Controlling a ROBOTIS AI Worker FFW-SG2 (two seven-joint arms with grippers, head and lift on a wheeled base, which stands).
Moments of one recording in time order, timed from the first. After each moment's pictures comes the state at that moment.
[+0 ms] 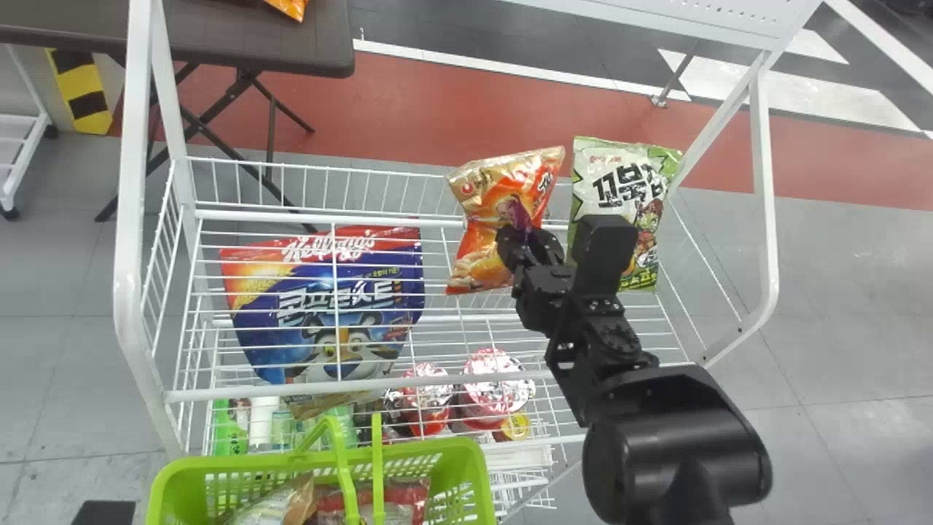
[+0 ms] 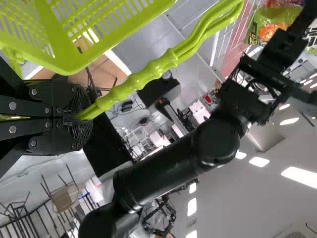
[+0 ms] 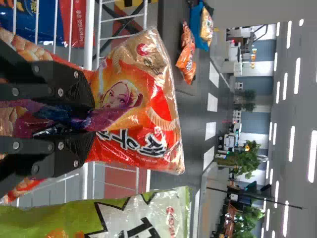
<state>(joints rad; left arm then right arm) 0.68 0.17 -0.16 -2.25 0.16 0.90 -1.21 0.25 -0.11 -0.05 -1.98 -0.07 0.44 0.02</state>
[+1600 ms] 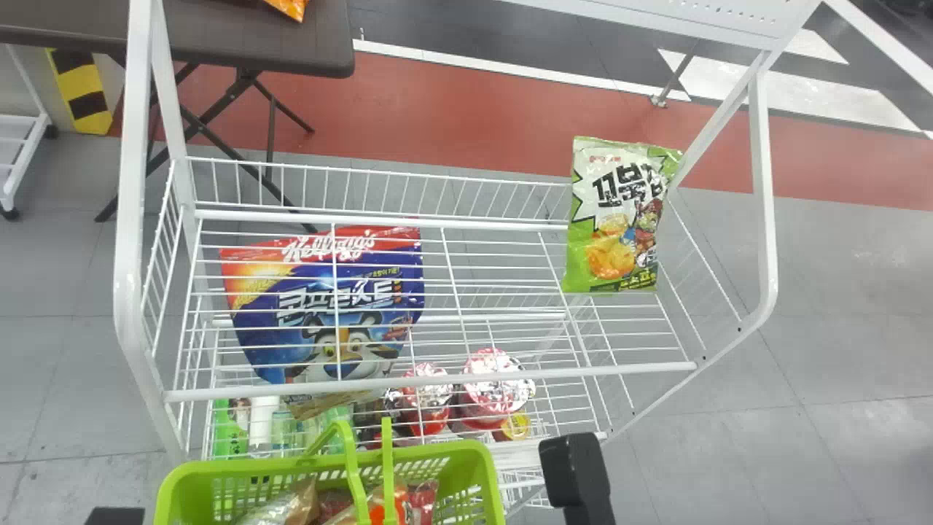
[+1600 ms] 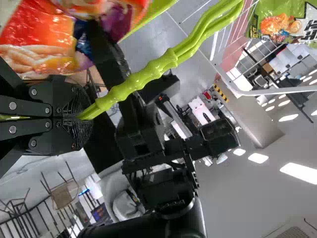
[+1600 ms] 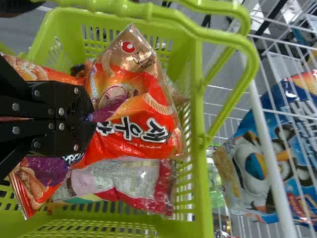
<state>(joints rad) 0.70 0.16 -0.18 -2.26 0.16 0.90 -1.21 0.70 -0.08 -0.13 -2.58 -0.47 1.57 0.23</state>
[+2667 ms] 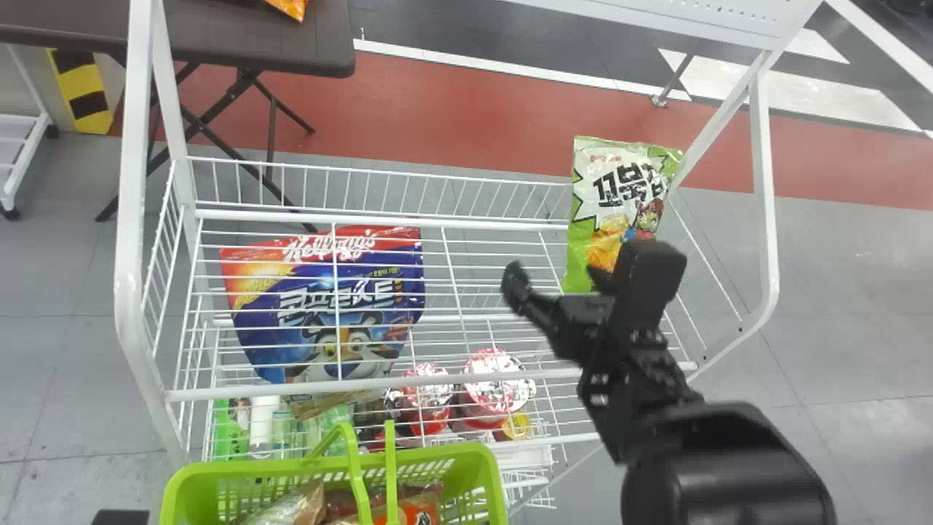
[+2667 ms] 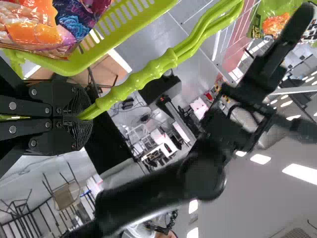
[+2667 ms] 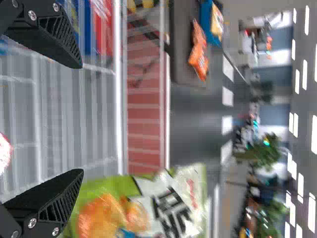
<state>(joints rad) 0.70 0.16 -0.19 -2.26 0.15 0.90 -1.21 0.31 -0.09 -0.12 -2.08 -0.07 0.53 -0.06</state>
